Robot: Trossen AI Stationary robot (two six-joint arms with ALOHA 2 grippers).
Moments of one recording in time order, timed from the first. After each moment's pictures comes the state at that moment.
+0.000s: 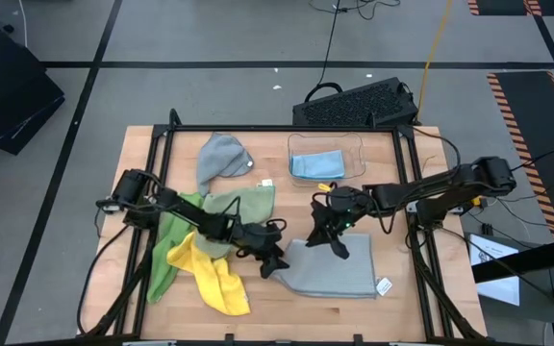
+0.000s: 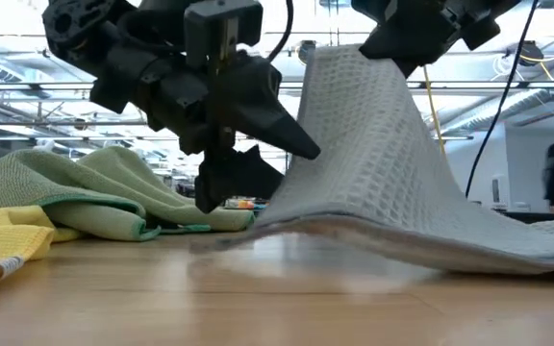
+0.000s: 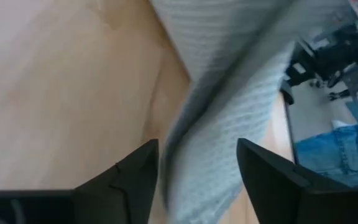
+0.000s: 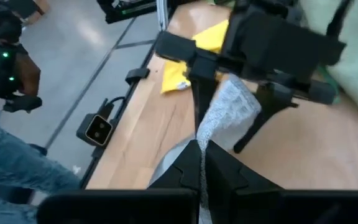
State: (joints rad) left arm -0.24 1.90 0.87 0.50 0.13 -0.74; right arm 0.10 1.37 0.75 0.08 -0.41 0.23
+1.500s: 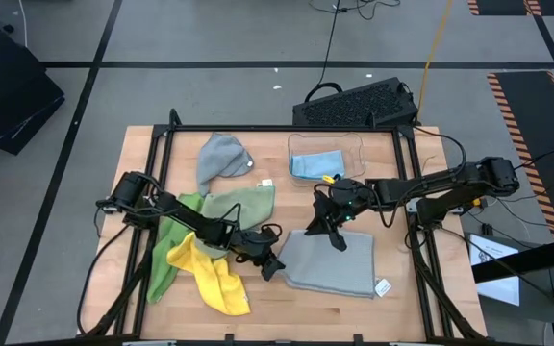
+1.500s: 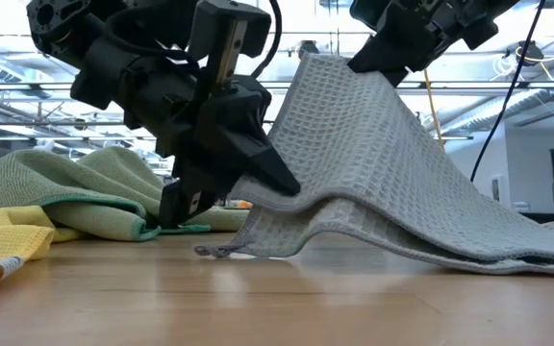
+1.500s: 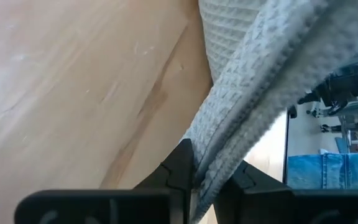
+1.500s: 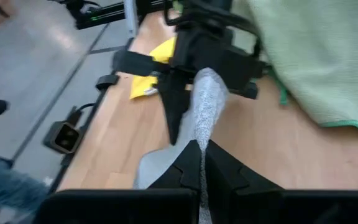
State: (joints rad) left arm -0.30 1.90 0.87 0.45 0.07 -1.02; right arm 0.05 1.33 0.75 0.03 -0.34 0.20
